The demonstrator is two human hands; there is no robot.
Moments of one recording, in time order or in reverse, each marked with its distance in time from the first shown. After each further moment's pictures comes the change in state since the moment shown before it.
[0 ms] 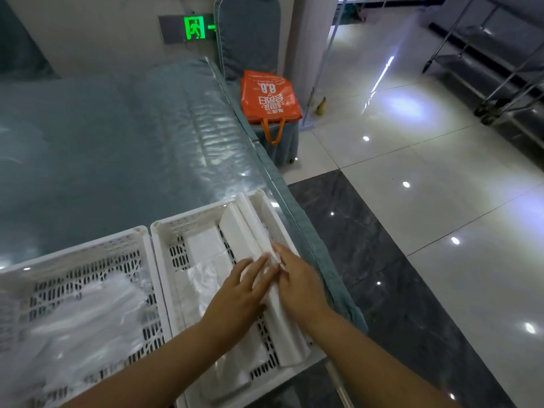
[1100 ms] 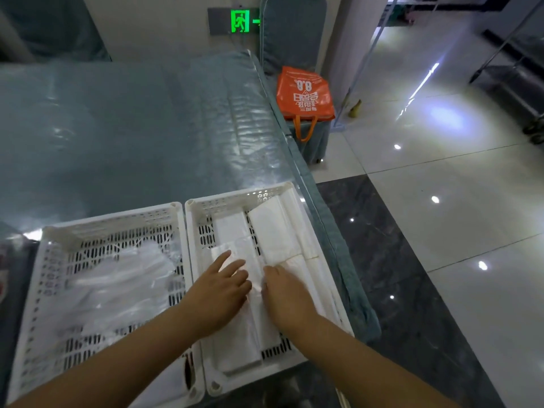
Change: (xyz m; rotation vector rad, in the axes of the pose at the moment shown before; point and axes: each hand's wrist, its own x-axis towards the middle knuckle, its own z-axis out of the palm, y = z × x) left_hand -0.050 -0.041 -0.023 0.328 -0.051 0.142; right_hand -0.019 -0.027 0.043 -0.399 -0.278 -0.079
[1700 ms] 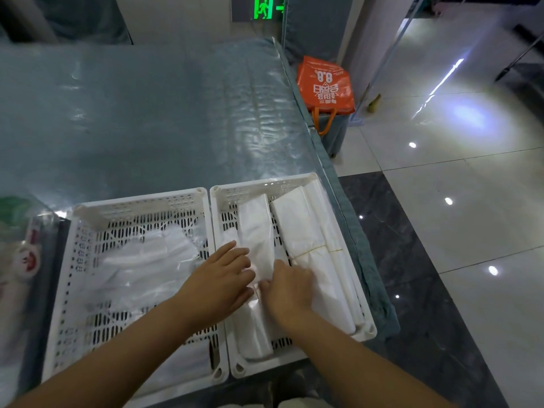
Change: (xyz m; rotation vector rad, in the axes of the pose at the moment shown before) left_hand -0.036 -0.017 -0.020 -0.123 -0.023 -0.115; right_hand 0.011 -0.033 0.038 -0.169 0.108 0.198
